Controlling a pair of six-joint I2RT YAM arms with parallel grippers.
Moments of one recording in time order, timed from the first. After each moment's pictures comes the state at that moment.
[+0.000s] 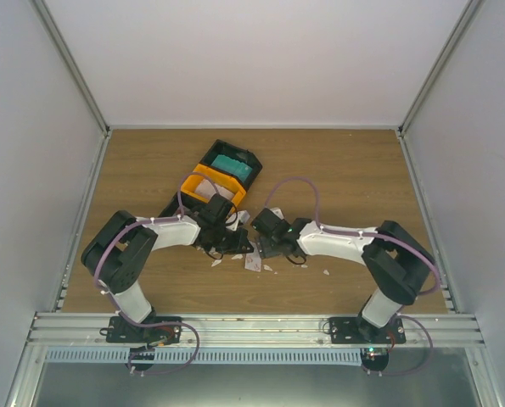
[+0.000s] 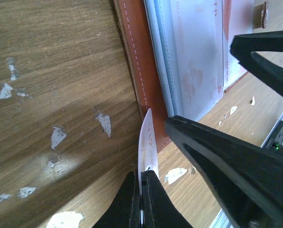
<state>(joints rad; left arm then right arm) -0.61 1.70 0.81 -0.17 0.59 -0.56 0.89 1.64 0.91 -0.45 0.27 0.53</state>
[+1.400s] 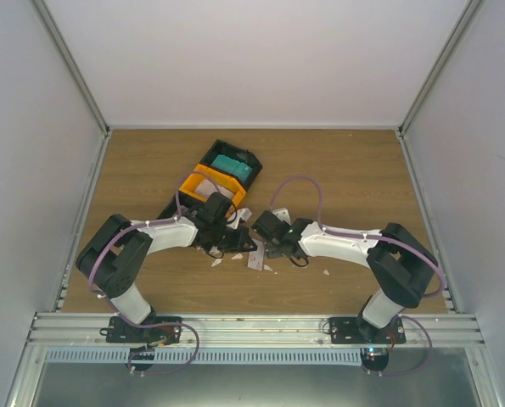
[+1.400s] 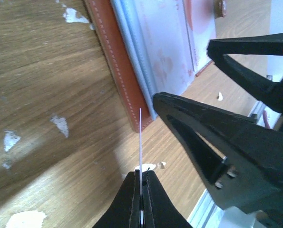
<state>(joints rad) -0.61 1.66 0.80 -0.13 0.66 -0.57 0.92 1.63 0.93 -0.57 0.38 0.62</state>
